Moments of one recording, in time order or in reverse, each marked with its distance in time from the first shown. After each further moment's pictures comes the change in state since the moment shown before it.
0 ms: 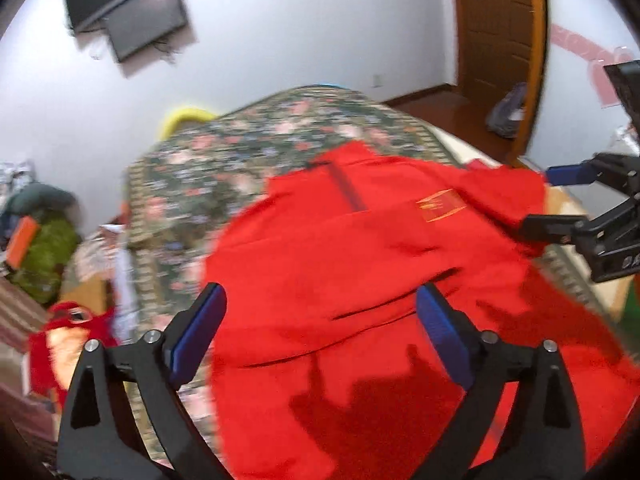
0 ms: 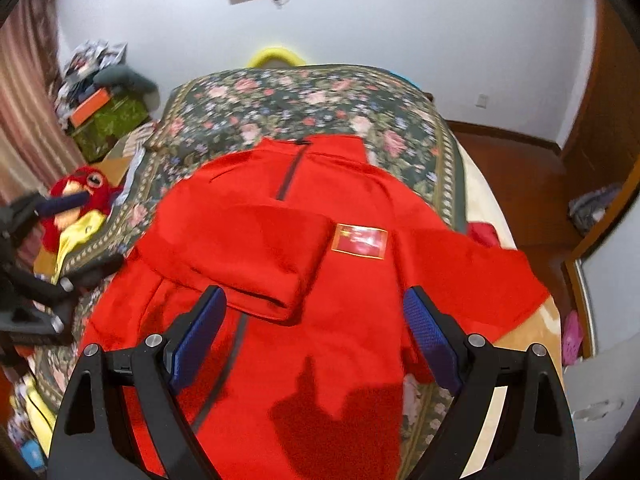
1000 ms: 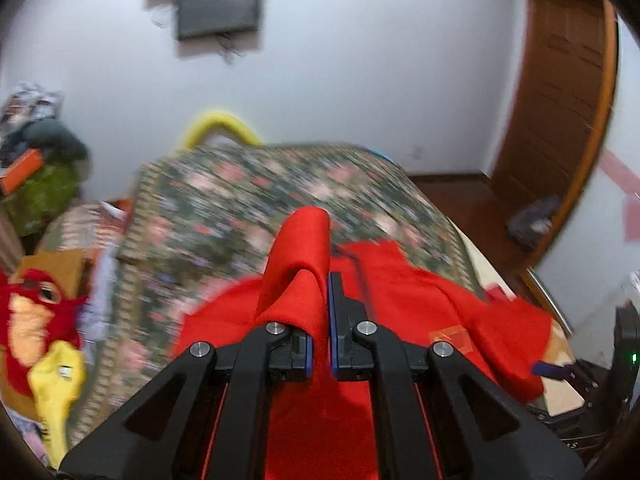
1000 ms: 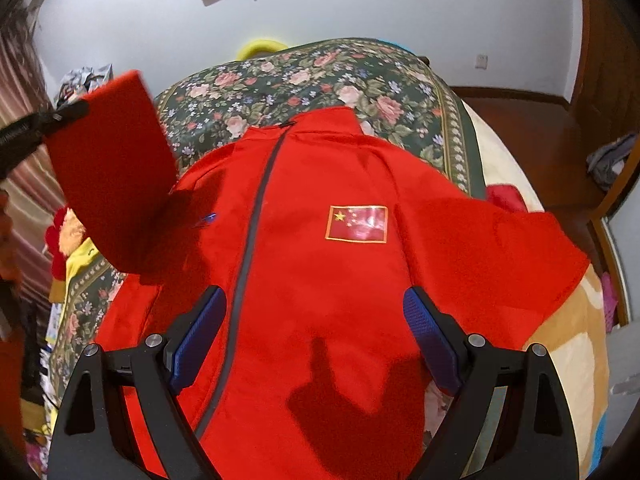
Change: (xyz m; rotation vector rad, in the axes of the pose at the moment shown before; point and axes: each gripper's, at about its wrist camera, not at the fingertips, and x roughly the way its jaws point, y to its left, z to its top) left arm 0.050 0.029 0.090 -0.332 -0.123 -0.063; right arm 0.045 -0.056 -0.013 0.208 0.039 0.100
